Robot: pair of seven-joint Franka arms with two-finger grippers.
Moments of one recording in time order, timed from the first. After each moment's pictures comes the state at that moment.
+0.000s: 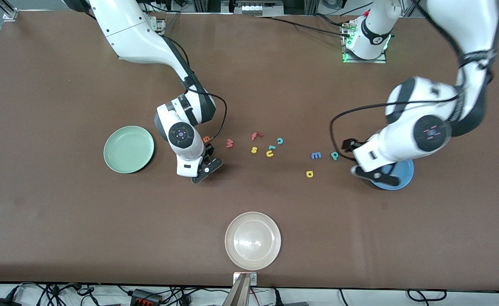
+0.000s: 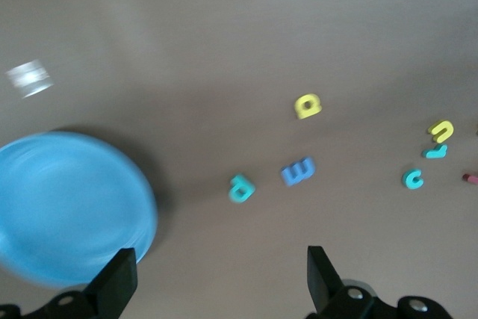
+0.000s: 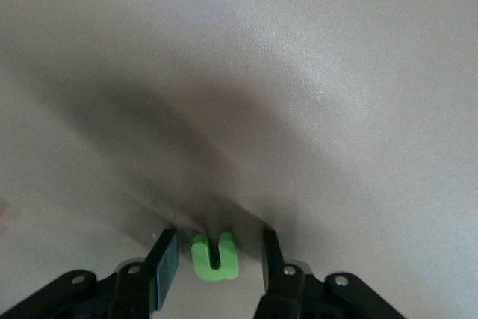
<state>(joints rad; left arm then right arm) -0.11 0.47 -0.21 -1.60 0.01 1.87 0.01 0.59 0.74 -0.07 -1.64 0.03 2.30 -0.18</state>
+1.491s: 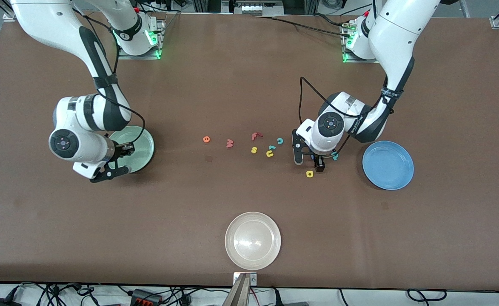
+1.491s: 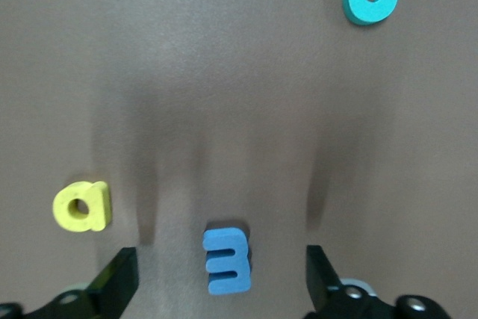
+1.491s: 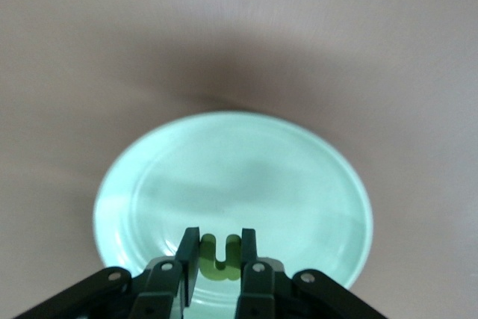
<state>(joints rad) -0.27 0.59 -0.21 -1.93 0.22 2.40 0.86 0.27 0.47 -0.15 -1.93 0.03 2.16 -0.19</state>
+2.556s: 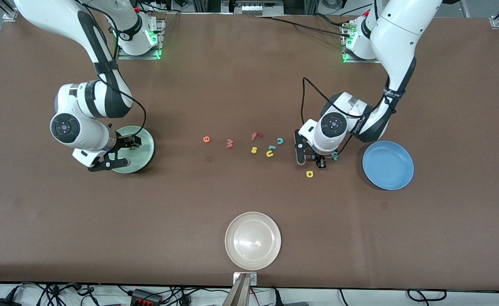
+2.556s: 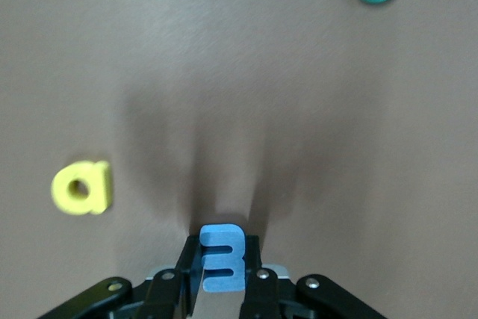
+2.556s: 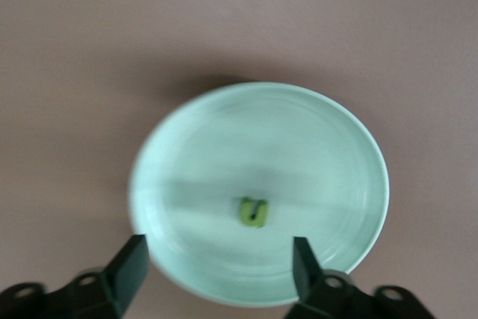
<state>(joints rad) -0.24 0.58 -0.21 -1.93 0.22 2.41 0.86 0.30 0.35 -0.14 -1.97 0.06 2.11 -0.06</state>
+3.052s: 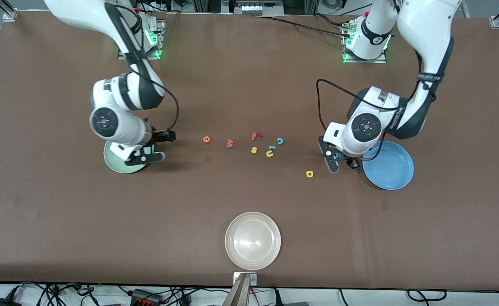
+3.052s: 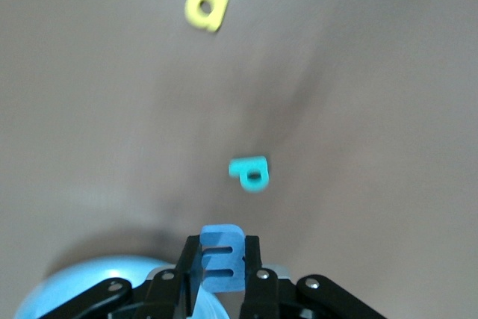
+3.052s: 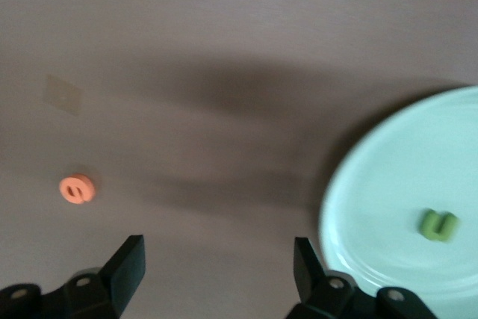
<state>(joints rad) -0.15 0.41 -0.20 -1.90 0.22 2.09 0.61 0.48 0.40 -0.11 -1.97 0.18 2.20 0.06</state>
